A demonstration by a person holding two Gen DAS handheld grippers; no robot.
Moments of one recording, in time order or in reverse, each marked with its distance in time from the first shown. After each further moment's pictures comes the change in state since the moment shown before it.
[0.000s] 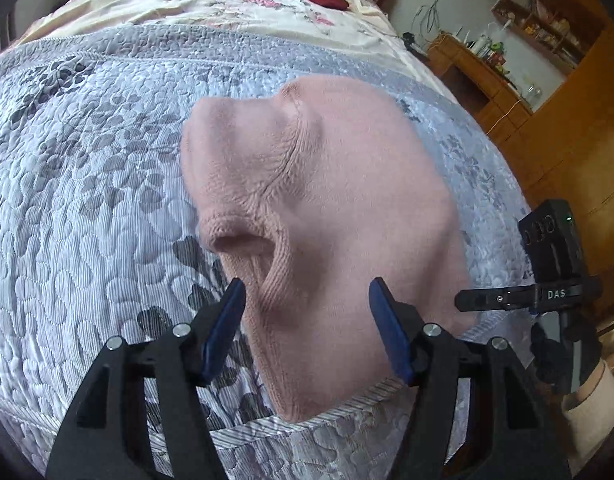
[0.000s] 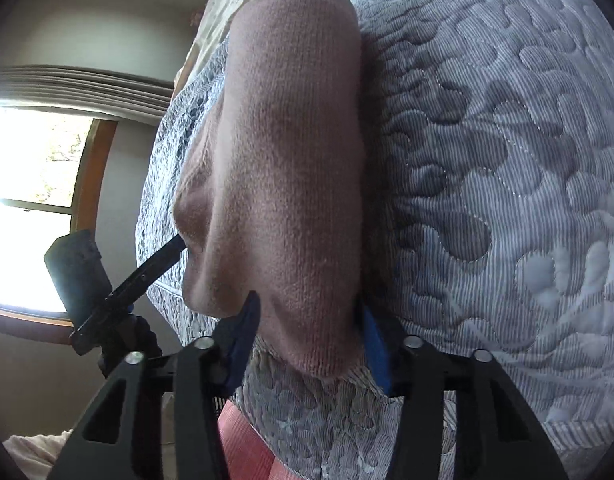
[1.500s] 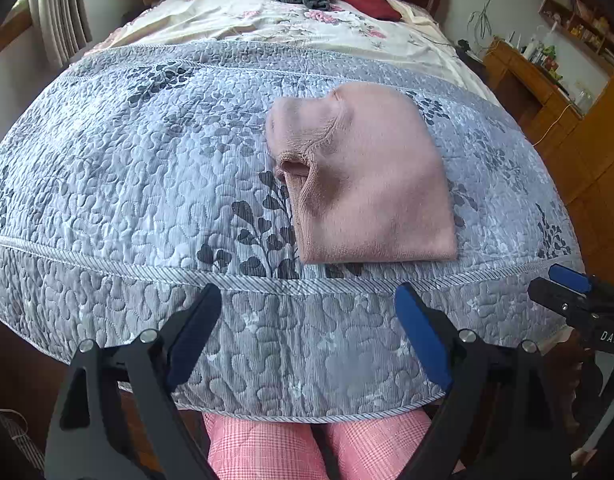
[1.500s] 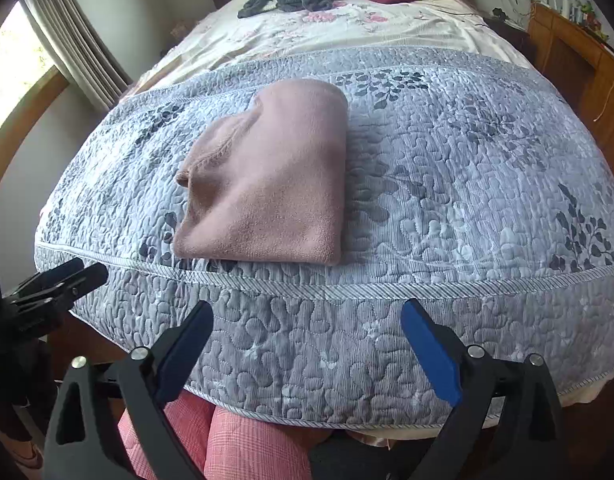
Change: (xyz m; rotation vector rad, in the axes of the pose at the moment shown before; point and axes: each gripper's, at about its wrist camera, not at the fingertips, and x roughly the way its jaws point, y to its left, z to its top) left arm -0.137 -0.051 -0.087 -0.077 -0.042 0.268; right arm -0.096 0.129 -0.140 -0.233 -0.292 -0.560
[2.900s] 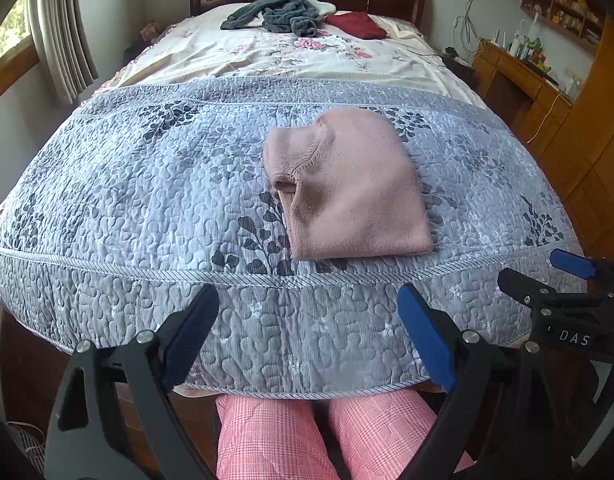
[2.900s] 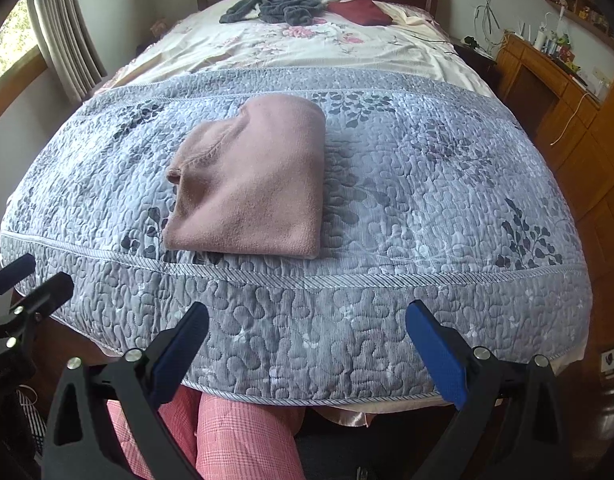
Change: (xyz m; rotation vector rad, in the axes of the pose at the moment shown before) left arm -0.061 -0.032 -0.023 0.073 -0.088 0.056; right arm -0.033 0.034 -0.010 -0.045 -0.038 -0.192
